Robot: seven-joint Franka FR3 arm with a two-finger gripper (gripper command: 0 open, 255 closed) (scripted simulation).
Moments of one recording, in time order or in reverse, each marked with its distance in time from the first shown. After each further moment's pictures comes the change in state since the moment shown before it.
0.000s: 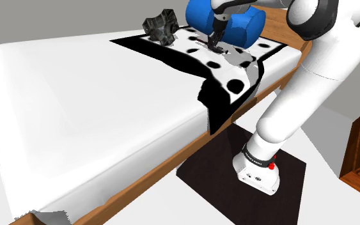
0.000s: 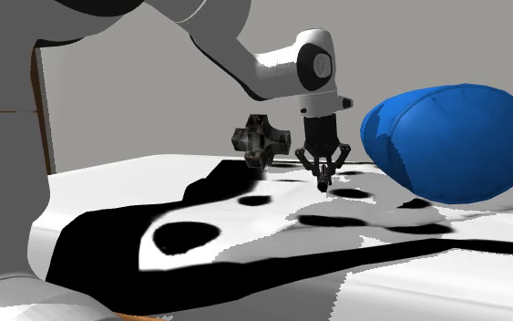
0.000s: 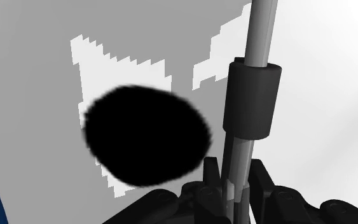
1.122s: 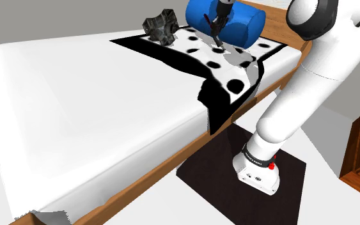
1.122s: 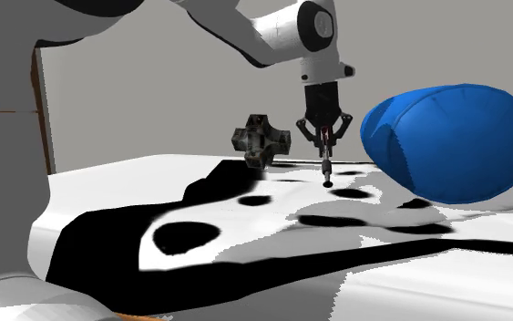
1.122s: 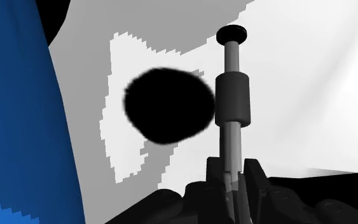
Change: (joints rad) arm 0.001 0.001 0.001 0.189 0.004 -0.188 -0.010
